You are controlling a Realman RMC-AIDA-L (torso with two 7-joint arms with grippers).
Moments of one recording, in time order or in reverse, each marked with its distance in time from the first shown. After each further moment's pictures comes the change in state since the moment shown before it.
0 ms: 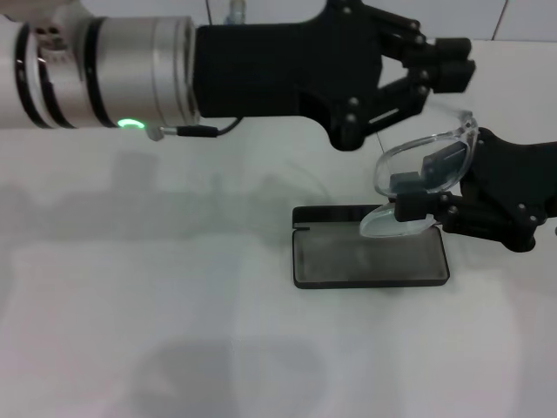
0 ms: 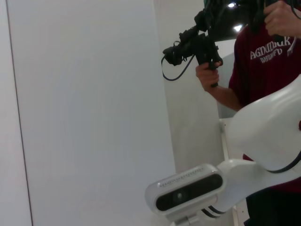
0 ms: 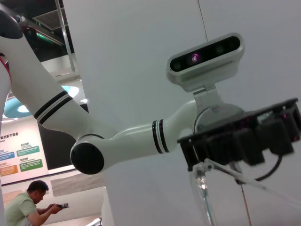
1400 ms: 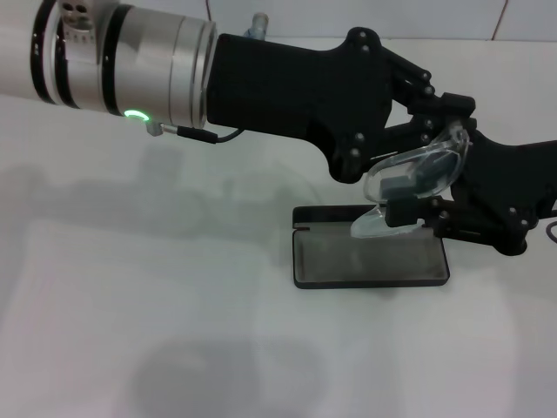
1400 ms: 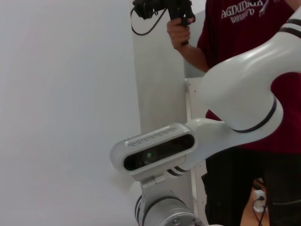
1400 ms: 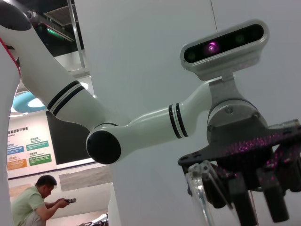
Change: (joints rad) left arm -0.109 -0.002 -0.082 -0.012 0.195 0.117 -0.122; right arm 0.019 0.004 0.000 -0.012 -0.016 0.003 -0.022
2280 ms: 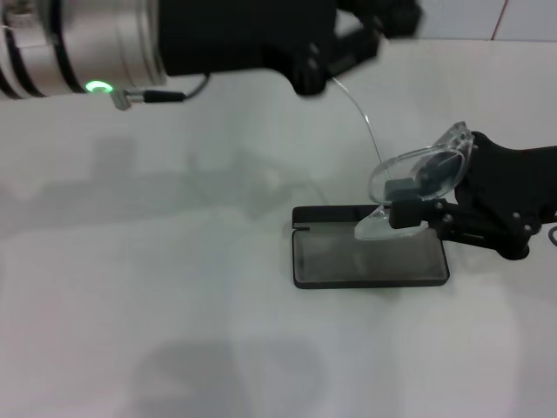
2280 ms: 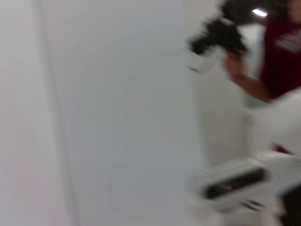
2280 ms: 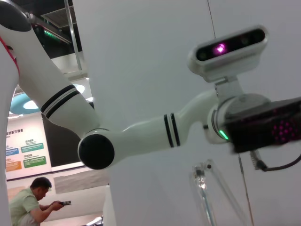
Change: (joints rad) left arm 0.080 -0.036 -0.139 -0.022 -0.074 -0.085 0.098; right arm -0.019 0.002 0.002 0.000 0.007 0.000 -0.026
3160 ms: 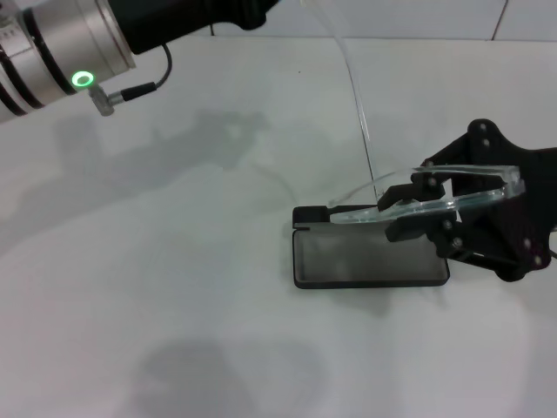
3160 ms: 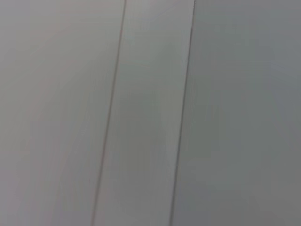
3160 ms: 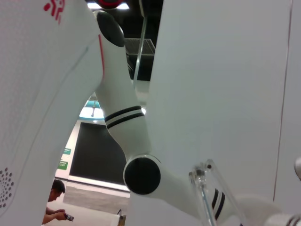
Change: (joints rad) left arm -0.035 0.008 -0.095 -0.313 -0.107 -0.140 0.051; right arm -0.014 -0.055 0.006 -0.239 0.004 -0.005 -0.396
